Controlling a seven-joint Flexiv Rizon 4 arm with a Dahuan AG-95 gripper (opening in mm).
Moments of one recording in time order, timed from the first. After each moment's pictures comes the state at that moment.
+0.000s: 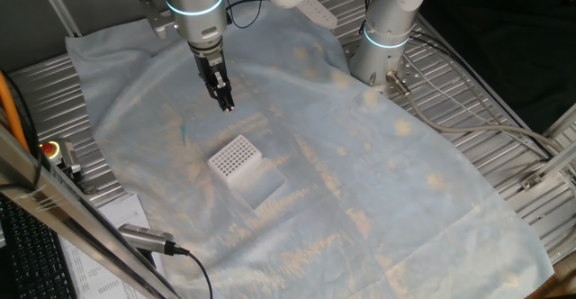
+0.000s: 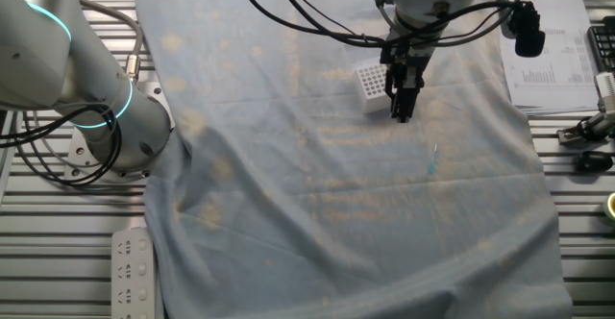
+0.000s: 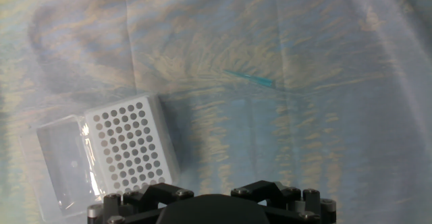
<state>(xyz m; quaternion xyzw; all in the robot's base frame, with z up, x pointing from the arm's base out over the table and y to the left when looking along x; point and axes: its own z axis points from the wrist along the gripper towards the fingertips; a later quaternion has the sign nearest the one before) 0.500 0.000 0.170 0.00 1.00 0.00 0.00</state>
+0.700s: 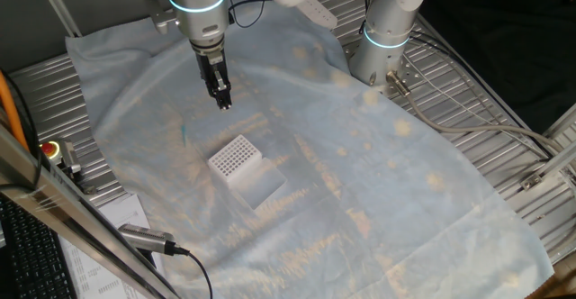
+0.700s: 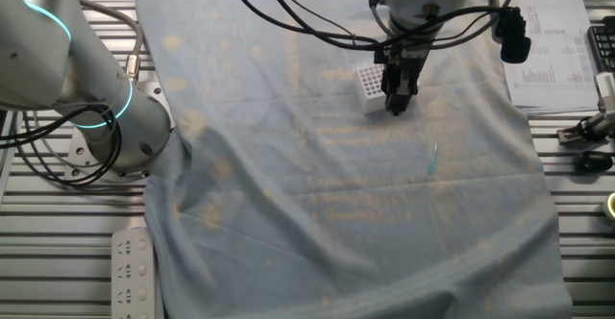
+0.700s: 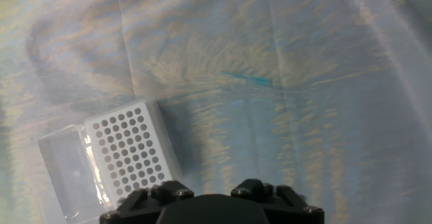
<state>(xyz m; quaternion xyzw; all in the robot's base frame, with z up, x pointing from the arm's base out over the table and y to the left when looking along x) 0.498 0.000 0.171 0.03 1.00 0.01 0.01</state>
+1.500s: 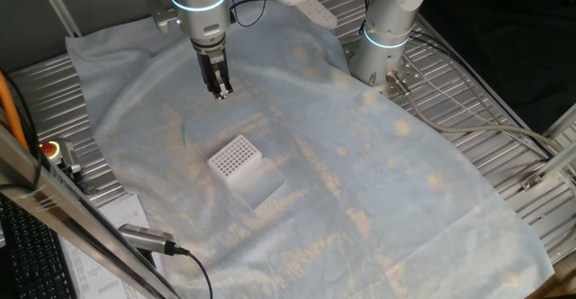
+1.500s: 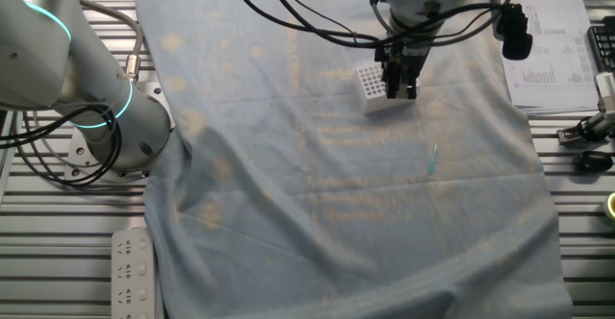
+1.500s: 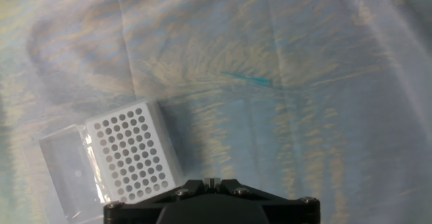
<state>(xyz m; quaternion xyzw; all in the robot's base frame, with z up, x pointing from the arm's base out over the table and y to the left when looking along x) 0.497 0.002 0.175 0.03 1.00 0.01 0.01</state>
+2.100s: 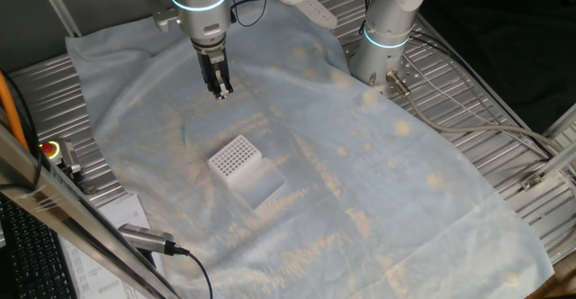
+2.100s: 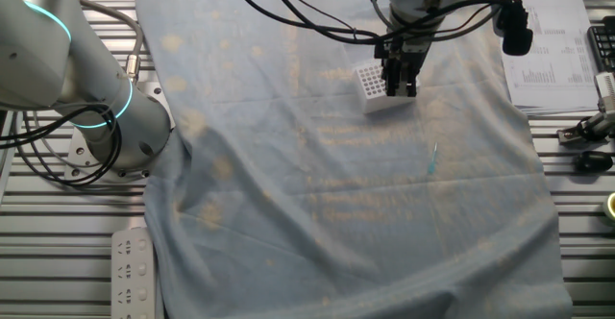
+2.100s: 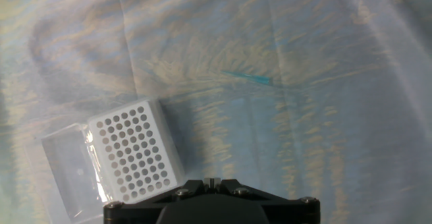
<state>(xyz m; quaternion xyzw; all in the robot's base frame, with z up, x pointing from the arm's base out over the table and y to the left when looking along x) 0.497 0.003 0.176 0.03 1.00 0.00 0.01</state>
